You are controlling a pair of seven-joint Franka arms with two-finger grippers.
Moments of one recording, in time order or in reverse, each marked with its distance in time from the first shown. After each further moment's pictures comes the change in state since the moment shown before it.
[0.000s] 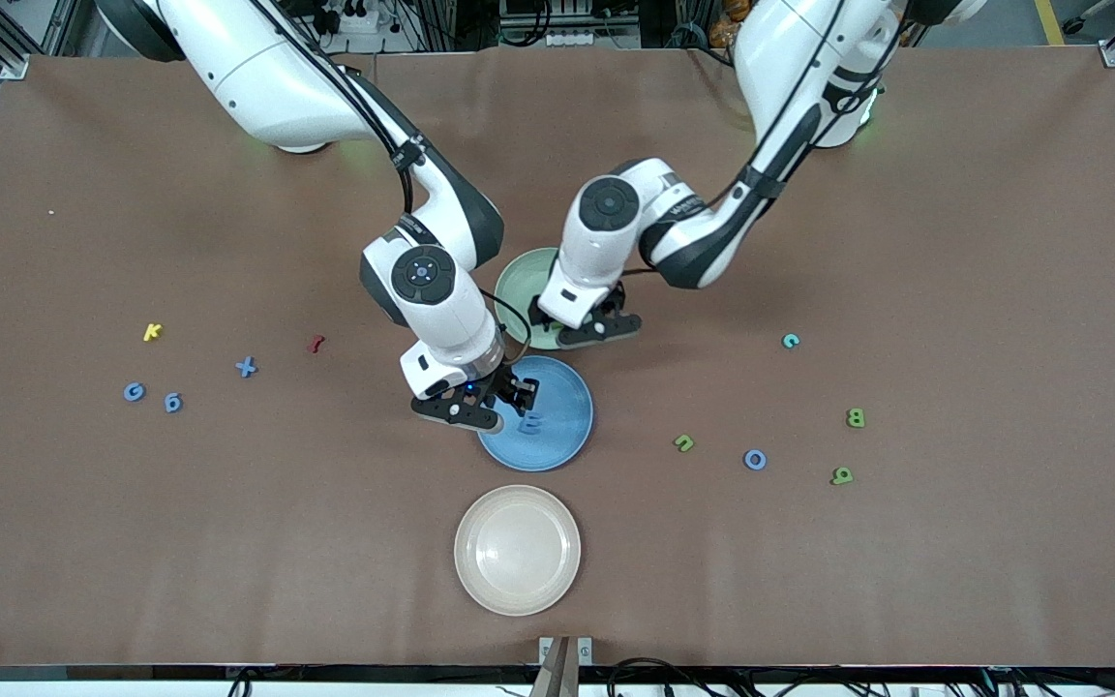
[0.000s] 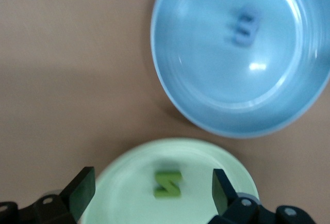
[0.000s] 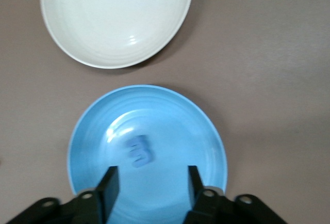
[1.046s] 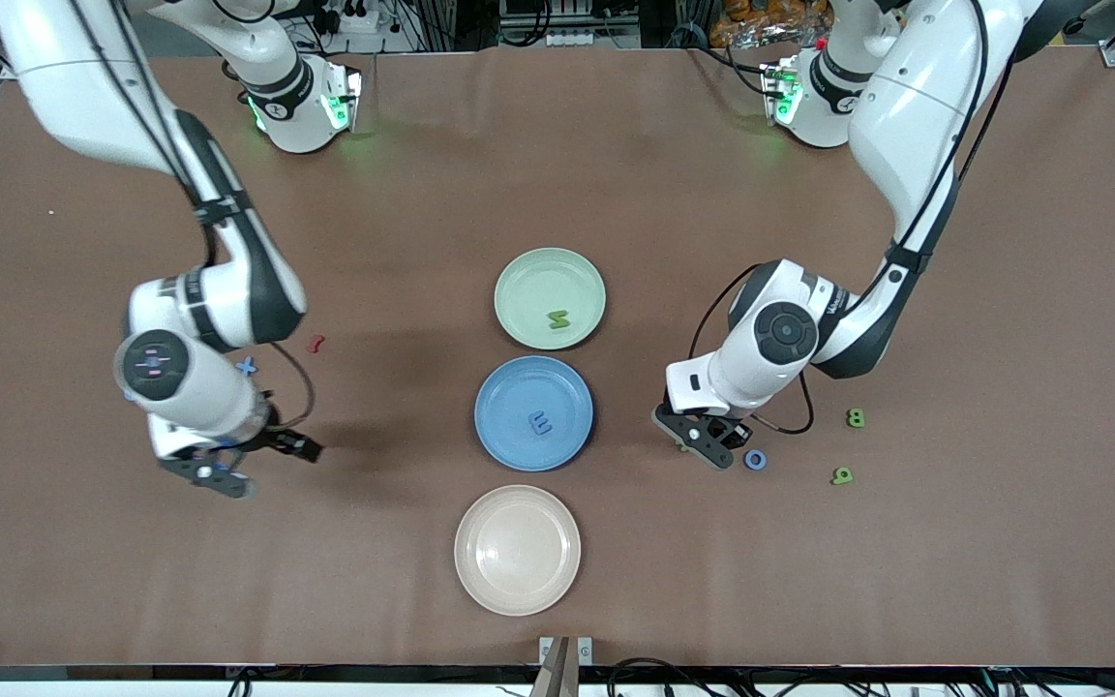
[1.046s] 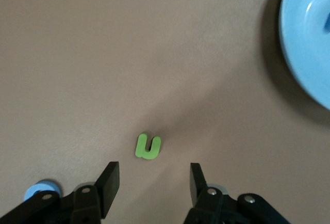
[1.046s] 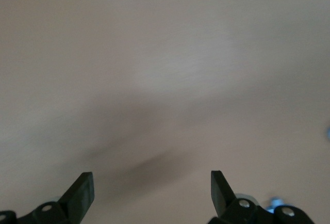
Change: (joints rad) left arm 0.306 0.092 0.032 0.113 0.002 0.001 1.285; right arm -0.391 -0.125 -0.085 -0.124 -0.027 -0.171 -0.315
